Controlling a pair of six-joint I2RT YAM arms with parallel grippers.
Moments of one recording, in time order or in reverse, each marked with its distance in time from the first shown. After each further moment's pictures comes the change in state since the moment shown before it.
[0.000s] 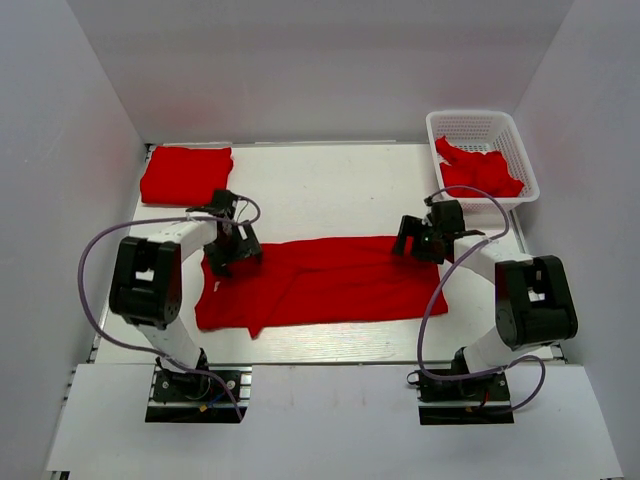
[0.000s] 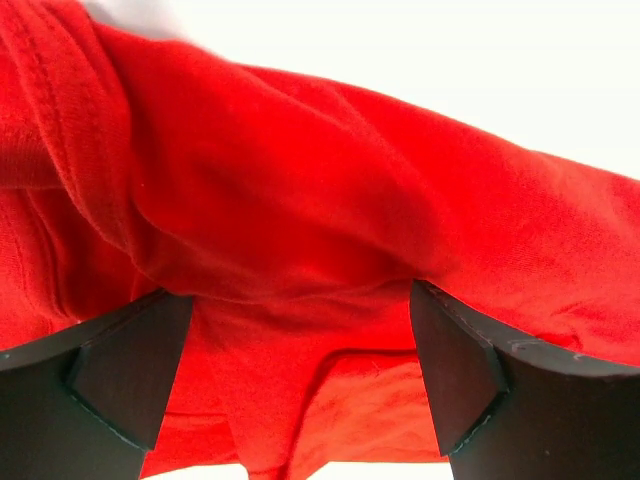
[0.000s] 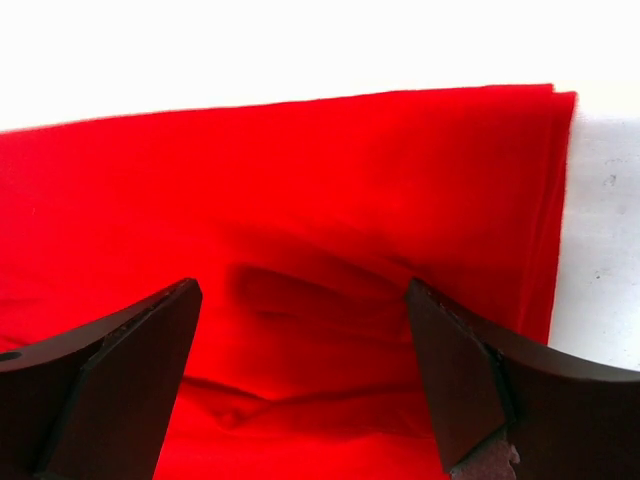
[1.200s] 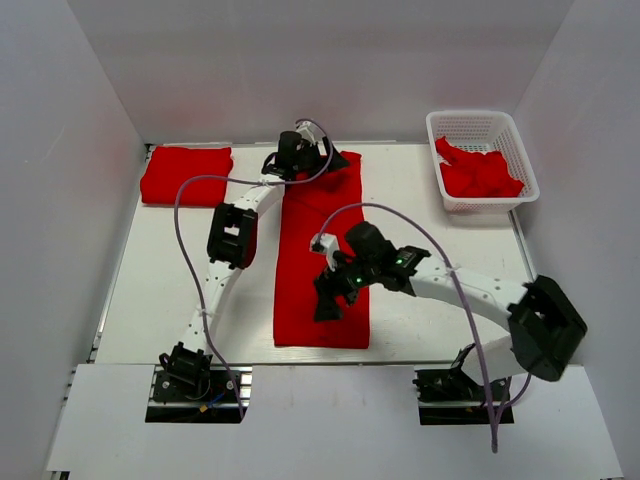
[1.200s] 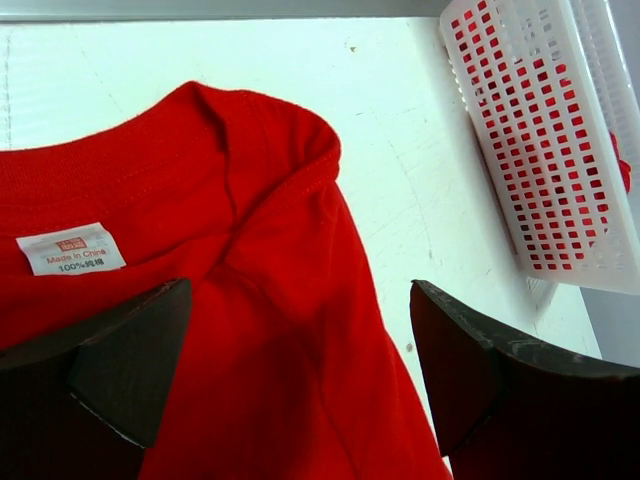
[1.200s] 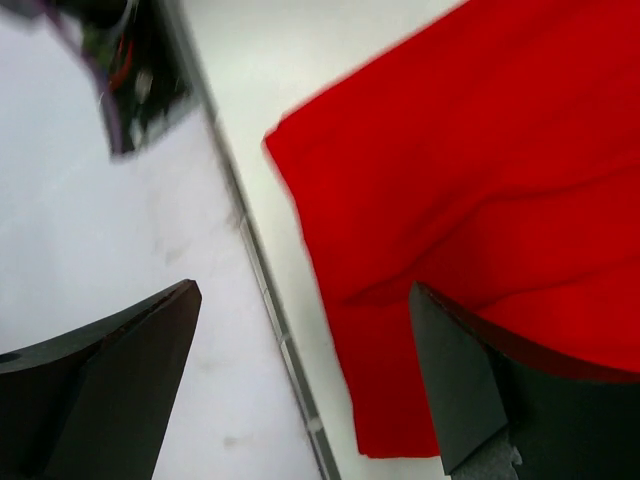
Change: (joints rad) left arm -0.184 1.113 1.408 0.676 0.474 -0.042; right arm 0.703 -0.129 0.110 -0.130 -0.447 -0.239
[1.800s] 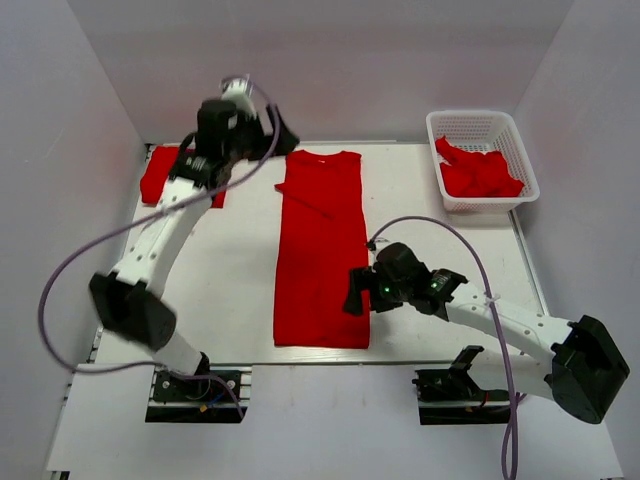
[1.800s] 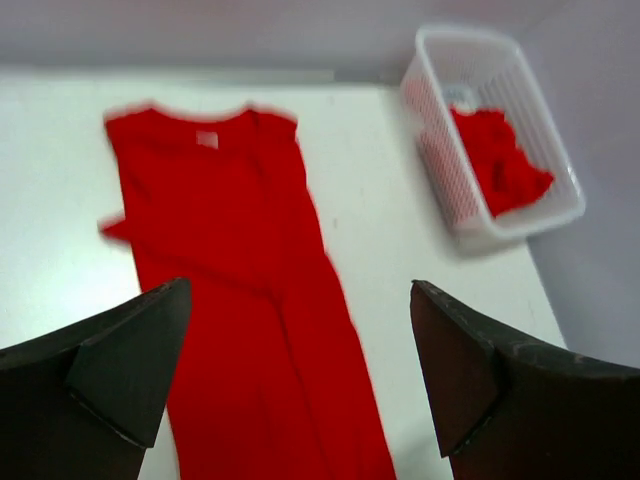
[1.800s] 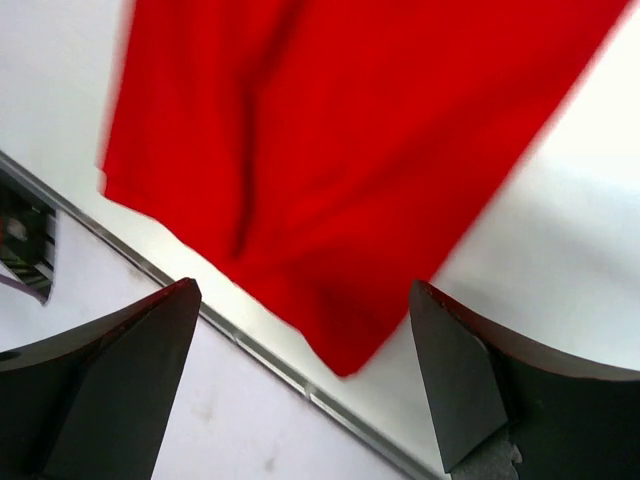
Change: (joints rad) left arm 0.022 -1.089 -0.573 -0.476 -0.336 0.214; right arm -0.046 -0.299 -0.213 -0.071 0.479 0.445
